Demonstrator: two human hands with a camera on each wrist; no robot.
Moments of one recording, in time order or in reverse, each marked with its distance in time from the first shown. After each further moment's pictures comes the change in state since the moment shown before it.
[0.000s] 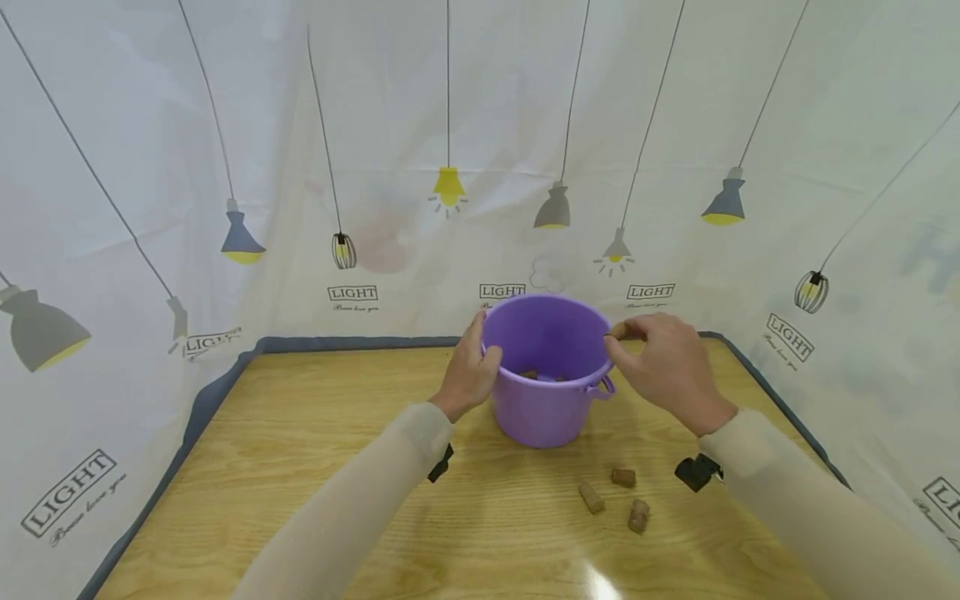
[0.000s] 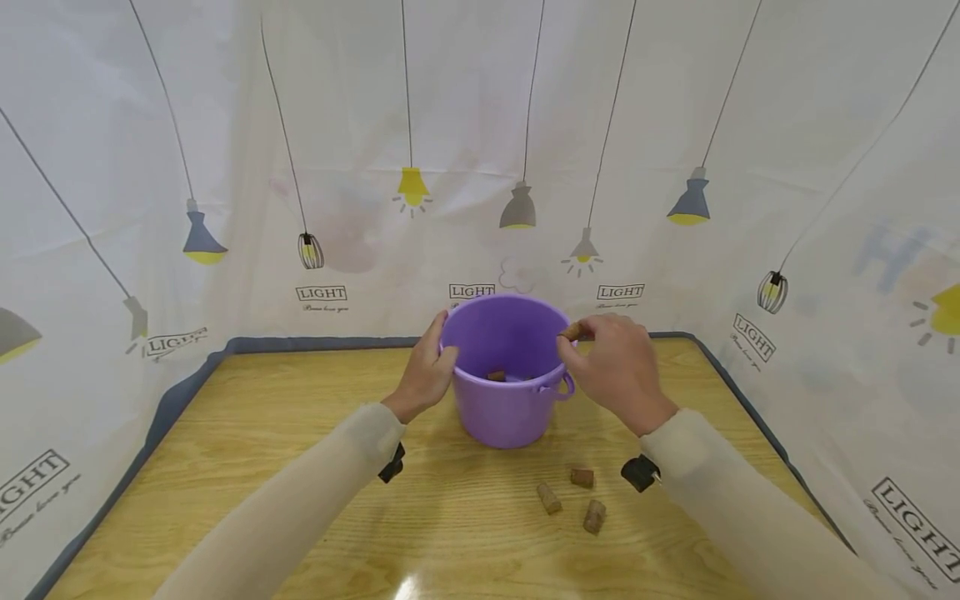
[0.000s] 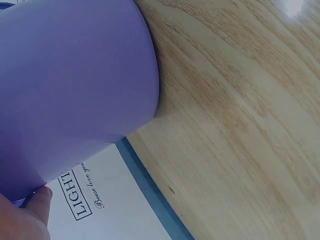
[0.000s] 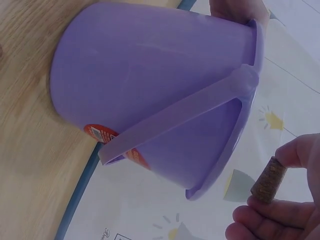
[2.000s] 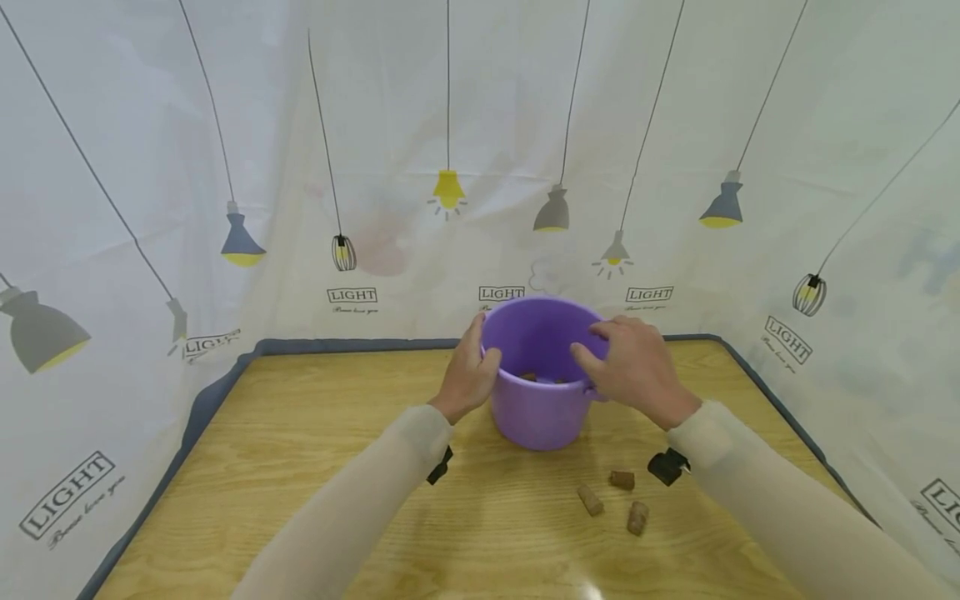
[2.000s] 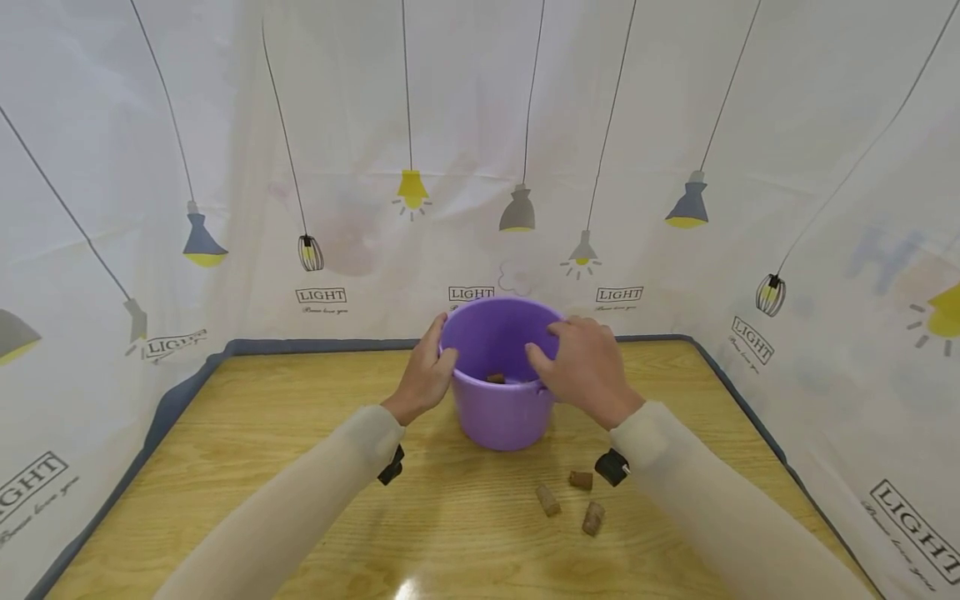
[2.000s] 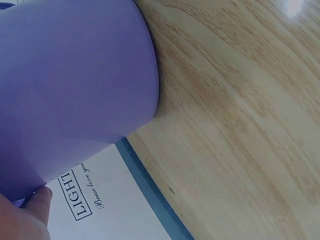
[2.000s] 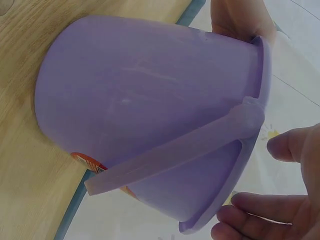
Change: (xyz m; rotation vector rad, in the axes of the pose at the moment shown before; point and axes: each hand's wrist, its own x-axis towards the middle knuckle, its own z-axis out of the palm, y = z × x) left_hand 0.002 -0.003 0.001 -0.017 0.006 0.004; right_hand 0.014 -0.023 0.018 -0.122 -0.199 0.041
